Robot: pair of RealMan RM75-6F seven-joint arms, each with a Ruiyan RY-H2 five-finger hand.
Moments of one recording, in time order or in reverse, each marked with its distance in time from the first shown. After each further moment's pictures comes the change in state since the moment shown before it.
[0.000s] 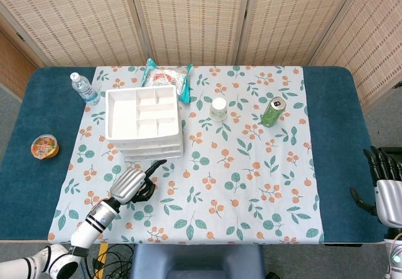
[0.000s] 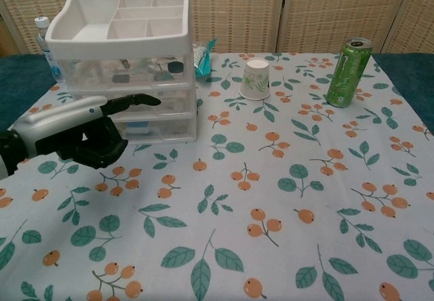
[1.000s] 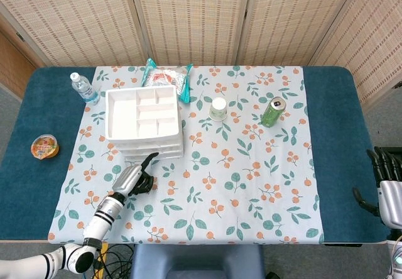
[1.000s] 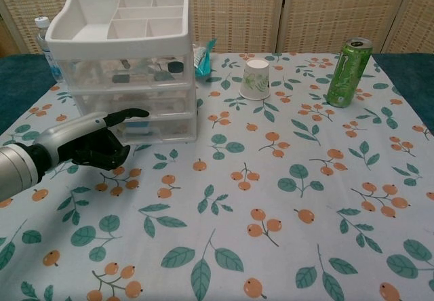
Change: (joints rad) left arm 0.003 -0.132 -0.071 0.111 -0.252 -0.071 -0.061; right arm -0.009 0.004 0.001 0.003 0.001 0.009 0.004
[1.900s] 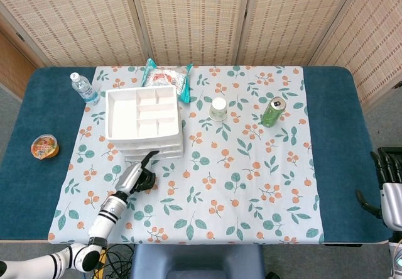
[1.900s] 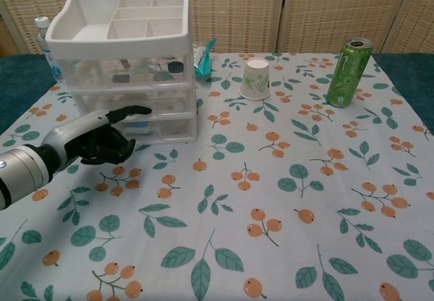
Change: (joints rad) left arm 0.006 -0.061 -0.033 0.055 0.010 0.004 -0.127; right arm -0.013 -0.004 -0.001 0.003 0.012 0.006 -0.009
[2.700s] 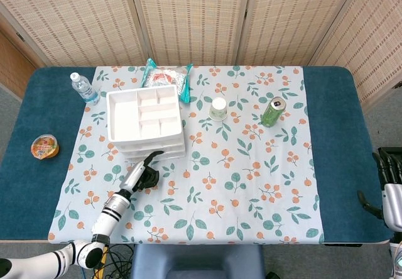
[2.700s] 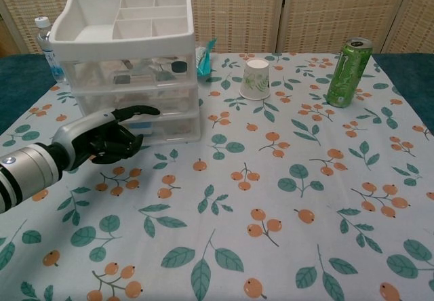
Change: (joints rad) left arm -0.014 -0.023 -0.016 0.043 0.035 -0.023 -0.171; right arm -0.006 -0.006 0.002 0.008 0.010 -0.001 -0.001
